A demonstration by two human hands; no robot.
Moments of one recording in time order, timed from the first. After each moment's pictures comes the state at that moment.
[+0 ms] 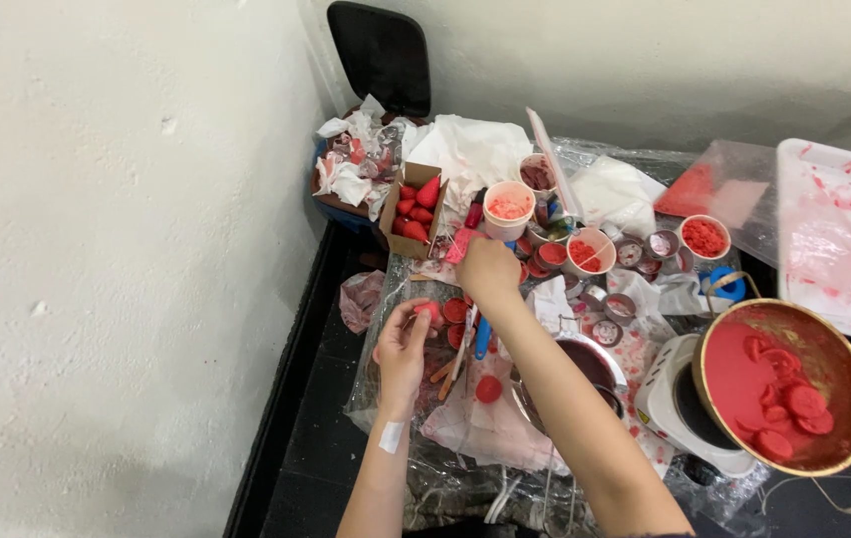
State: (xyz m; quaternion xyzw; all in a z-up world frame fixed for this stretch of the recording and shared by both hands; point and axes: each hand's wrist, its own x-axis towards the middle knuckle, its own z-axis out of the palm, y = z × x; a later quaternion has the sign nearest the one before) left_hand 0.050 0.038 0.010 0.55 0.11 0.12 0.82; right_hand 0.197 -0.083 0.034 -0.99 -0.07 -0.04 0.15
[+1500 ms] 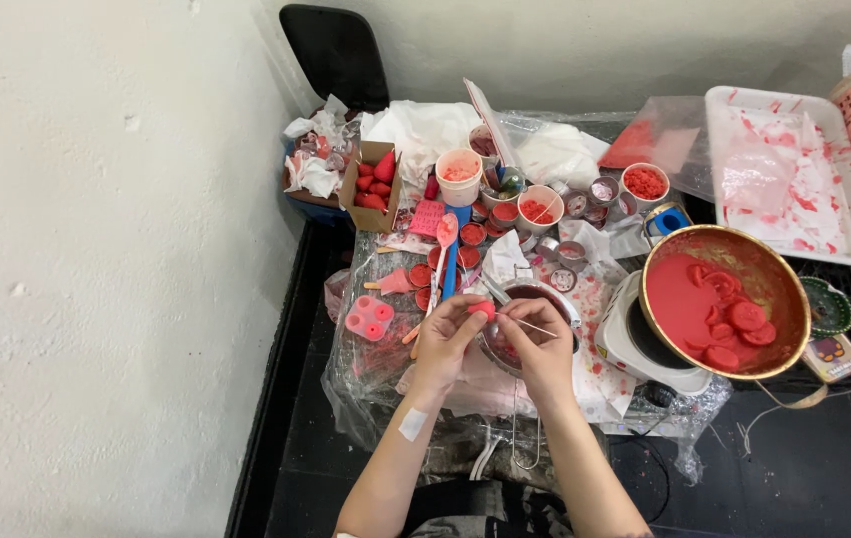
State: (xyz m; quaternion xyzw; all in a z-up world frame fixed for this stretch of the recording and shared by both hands) left_hand -0.005 -0.066 0.017 0.46 -0.03 -0.02 0.88; right_hand -0.016 -0.213 0.047 -0.52 -0.02 -0.05 0.85
